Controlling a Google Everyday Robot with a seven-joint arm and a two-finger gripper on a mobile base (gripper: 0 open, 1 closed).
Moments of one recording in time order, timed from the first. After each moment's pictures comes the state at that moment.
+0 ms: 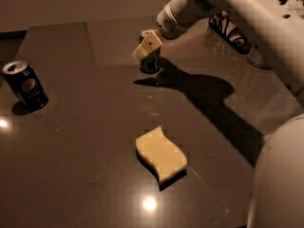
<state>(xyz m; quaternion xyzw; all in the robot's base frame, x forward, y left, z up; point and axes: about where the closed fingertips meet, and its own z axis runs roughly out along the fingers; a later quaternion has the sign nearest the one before) 0.708 -0.016 0.914 -0.46 0.81 0.16 0.32</state>
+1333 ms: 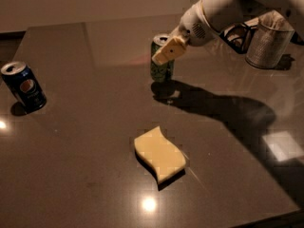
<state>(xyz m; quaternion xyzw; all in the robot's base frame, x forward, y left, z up) 0.615 -0.049 0.946 -0.51 0.77 0.19 0.33</state>
